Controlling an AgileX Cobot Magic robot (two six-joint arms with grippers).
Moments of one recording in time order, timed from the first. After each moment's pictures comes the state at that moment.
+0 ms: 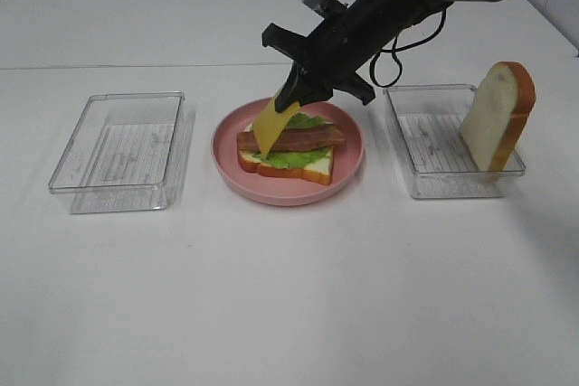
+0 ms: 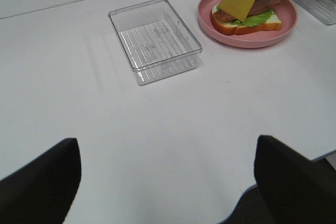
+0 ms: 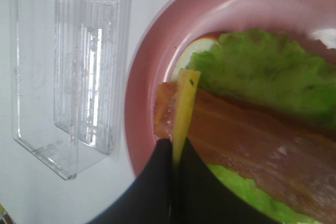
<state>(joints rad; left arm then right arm) -0.30 0.00 -0.50 -0.01 1.05 0.01 0.34 2.34 -1.86 0.70 0.88 -0.13</state>
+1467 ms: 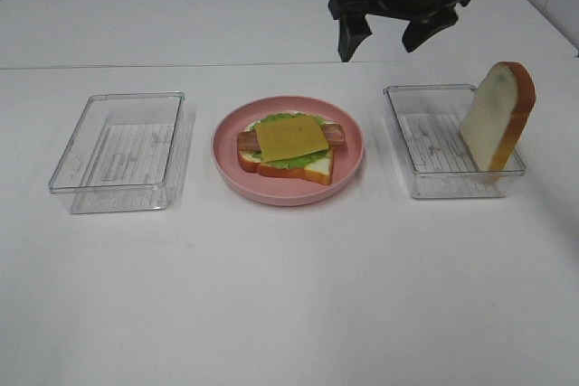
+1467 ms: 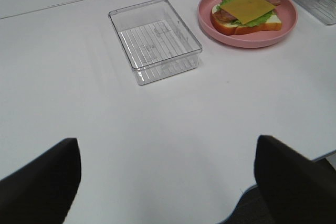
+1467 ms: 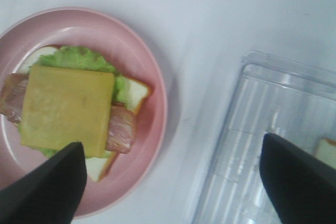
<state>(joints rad) -0.30 0.00 -0.50 -0.01 1.05 0.01 0.32 2.09 -1.86 0.00 0.98 0.02</state>
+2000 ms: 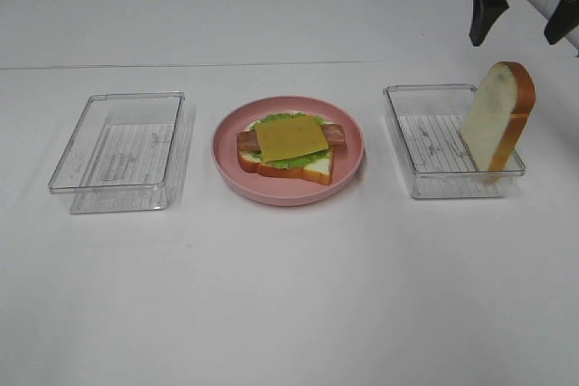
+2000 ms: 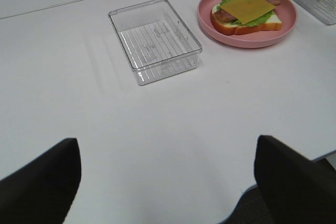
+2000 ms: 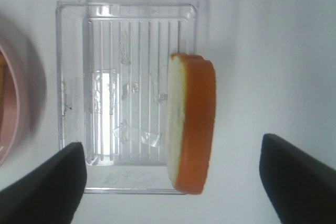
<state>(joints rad) -0.30 0.00 -0.50 -0.01 1.05 0.01 0.05 2.02 -1.86 -0.02 1.19 0.04</state>
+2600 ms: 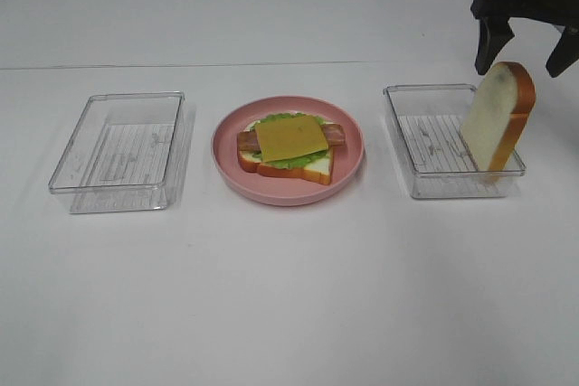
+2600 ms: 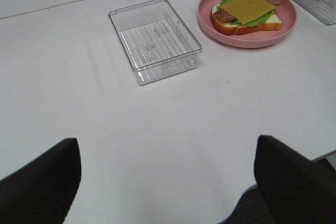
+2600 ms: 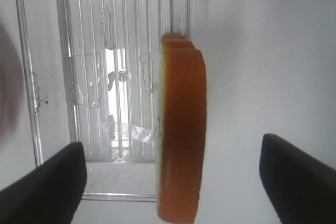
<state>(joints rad) -0.30 0.00 -0.50 -0.01 1.05 0.01 0.00 2.12 -1.86 0.03 1.20 -0.01</state>
